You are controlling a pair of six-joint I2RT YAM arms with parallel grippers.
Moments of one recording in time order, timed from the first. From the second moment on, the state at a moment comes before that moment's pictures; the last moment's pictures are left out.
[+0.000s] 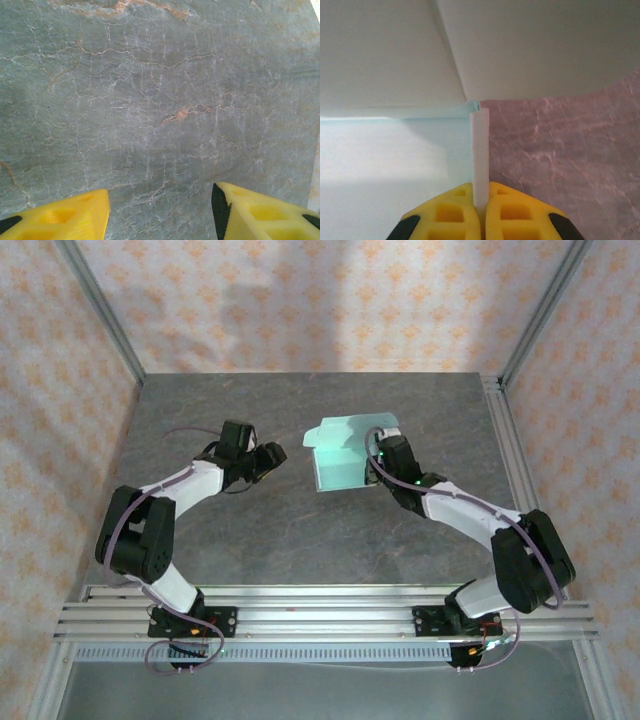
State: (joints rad) left arm -0.23 1.61 0.95 -0.16 0.29 -0.85; right arm 0.54 1.44 0.81 -0.07 0.17 0.34
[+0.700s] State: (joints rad) left arm -0.22 1.57 0.95 -0.26 0.23 -0.77; right arm 0.64 1.75 0.93 -0.22 0.58 0.57
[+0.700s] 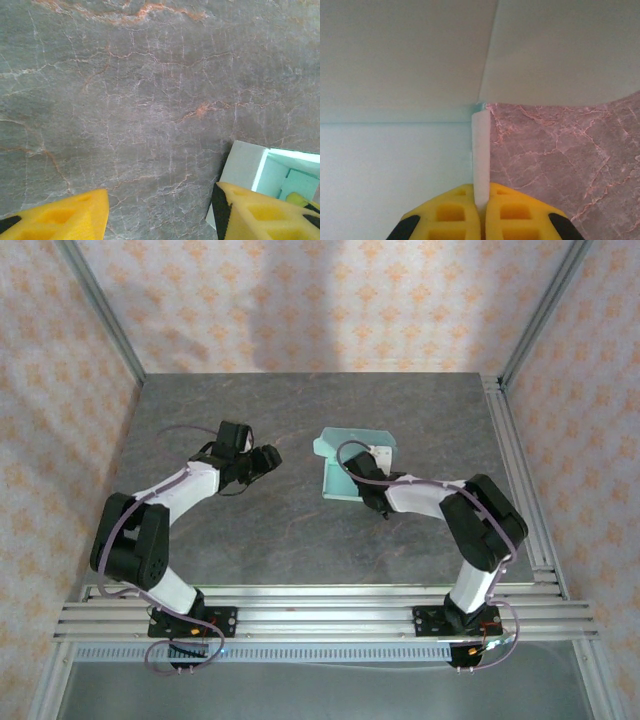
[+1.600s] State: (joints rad) left arm -0.26 1.67 1.09 -0.26 0.27 -0.64; right arm 0.56 1.42 0.84 -0.23 0.48 0.52
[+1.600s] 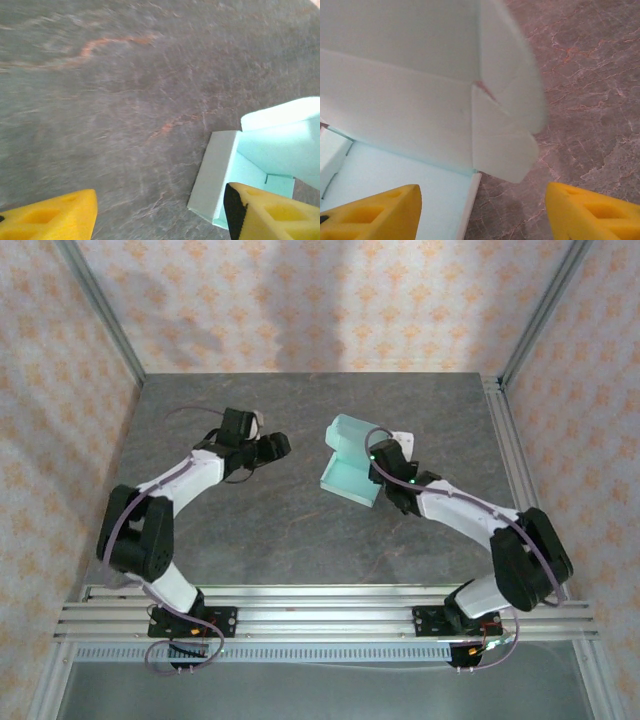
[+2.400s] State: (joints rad) left arm -0.54 1.91 1.15 -0.23 0.32 -0.76; right arm 0.25 1.25 0.63 -0.21 0.34 0.59
